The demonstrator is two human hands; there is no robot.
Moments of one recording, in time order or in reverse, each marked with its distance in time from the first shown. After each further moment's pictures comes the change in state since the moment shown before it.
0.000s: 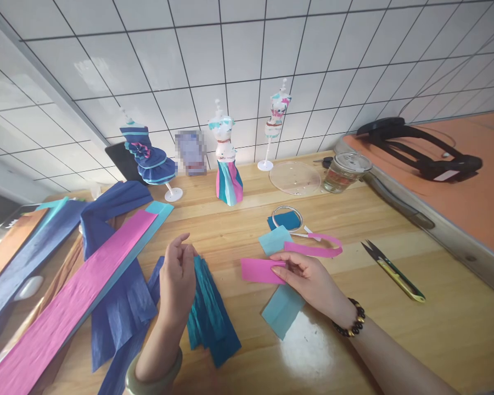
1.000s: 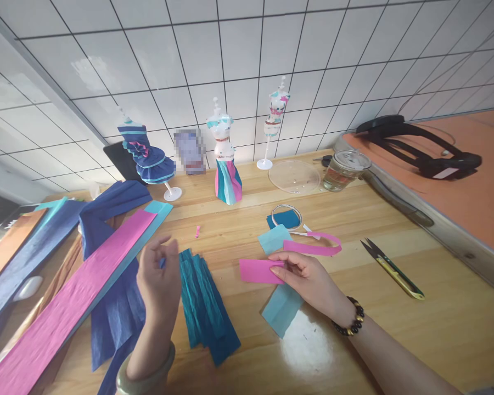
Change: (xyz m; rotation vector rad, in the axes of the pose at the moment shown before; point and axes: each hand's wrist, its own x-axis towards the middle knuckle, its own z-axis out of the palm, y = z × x) left_hand 0.006 0.000 -0.012 0.106 0.238 0.012; right_hand -0.001 -0.001 0.000 -0.008 -0.014 -0.022
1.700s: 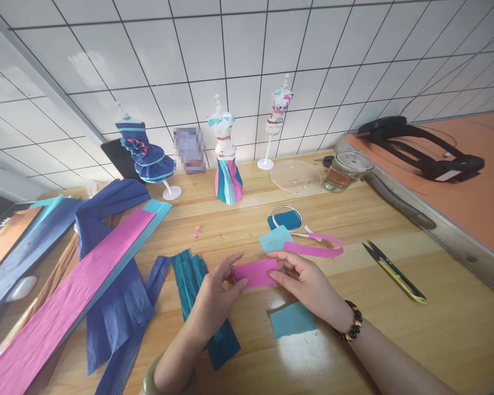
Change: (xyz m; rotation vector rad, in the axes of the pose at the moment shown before) left_hand -0.052 0.017 0.030 -0.347 -0.876 -0.140; right_hand -0.001 -0.002 0.007 0.064 -0.025 0.062
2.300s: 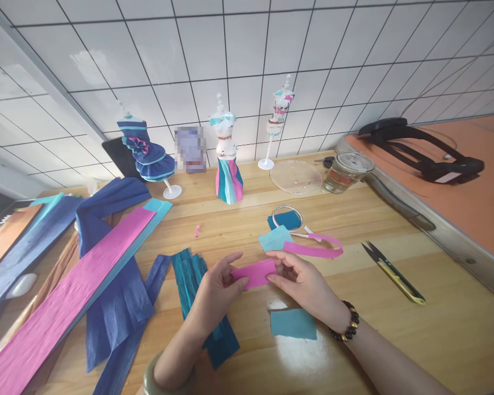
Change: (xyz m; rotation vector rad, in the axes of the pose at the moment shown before) left_hand 0.002 0.002 0.003 -0.318 -0.058 -0.122; right_hand 0.000 -0.001 0.001 -0.070 0.040 -0.063
